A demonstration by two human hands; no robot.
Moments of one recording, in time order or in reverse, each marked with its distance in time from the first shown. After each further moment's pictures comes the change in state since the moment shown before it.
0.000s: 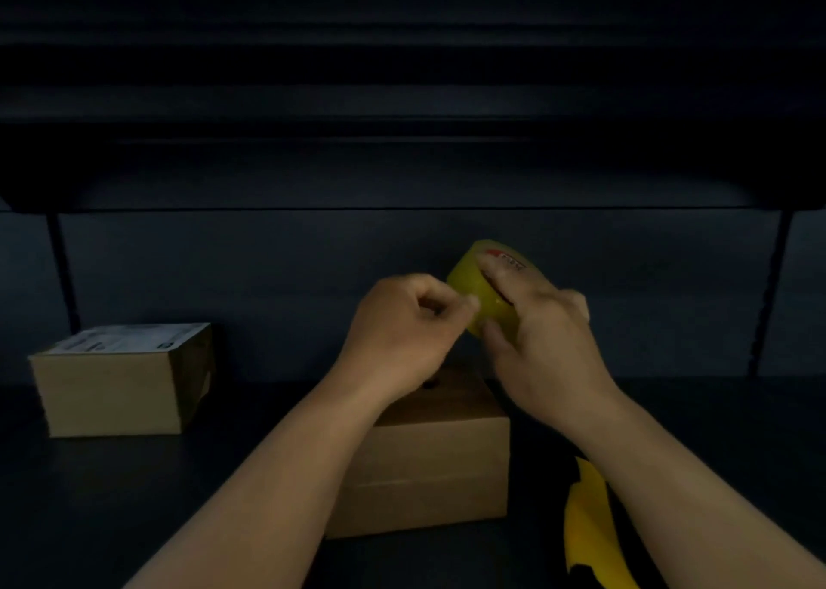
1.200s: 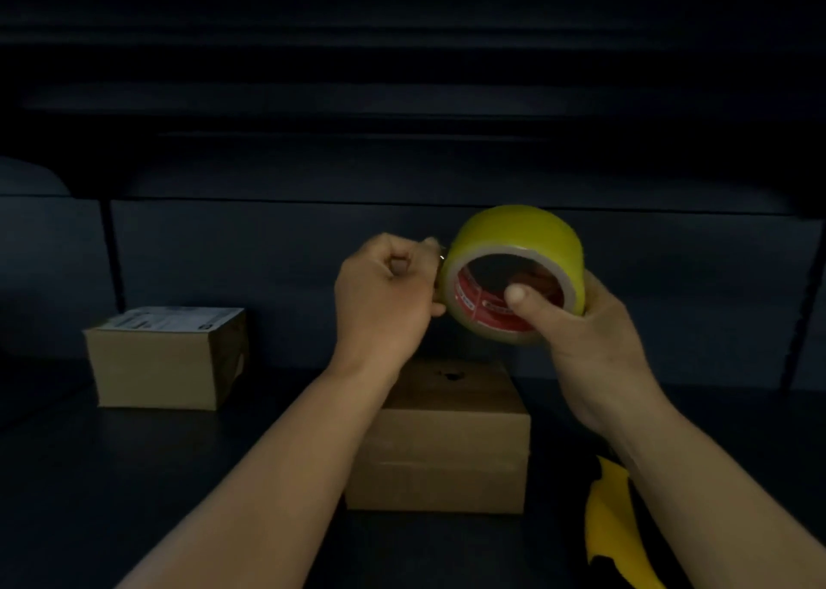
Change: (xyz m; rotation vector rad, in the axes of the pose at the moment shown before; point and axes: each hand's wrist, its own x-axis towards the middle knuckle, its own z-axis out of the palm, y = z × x) left_hand -0.001 -0.001 -0.015 -0.426 0.382 -0.007; right_hand 0.003 -0.001 0.003 1.061 0.094 0.389
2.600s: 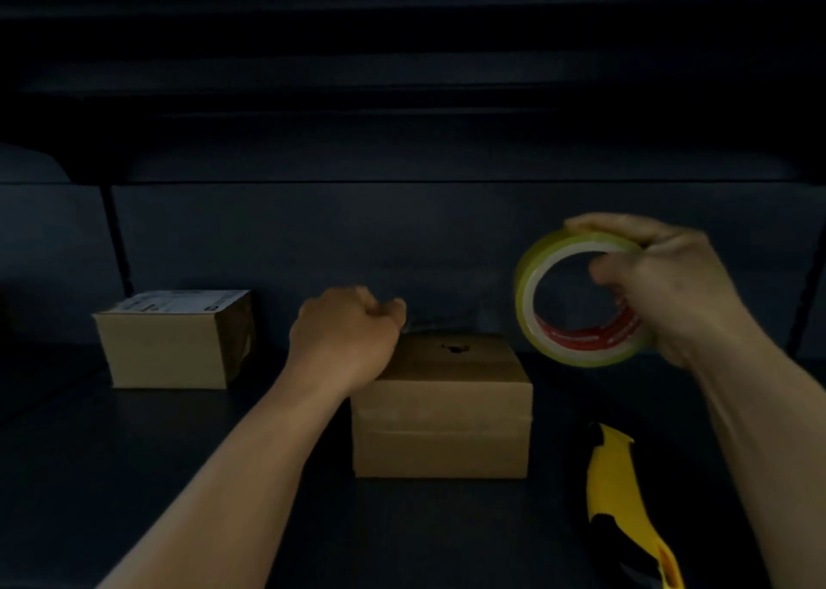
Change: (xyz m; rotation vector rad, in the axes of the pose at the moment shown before) left_hand -0.012 -0.020 -0.043 0.759 -0.188 -0.197; right_hand 0.010 -0.034 -0.040 -0.312 0.057 0.053
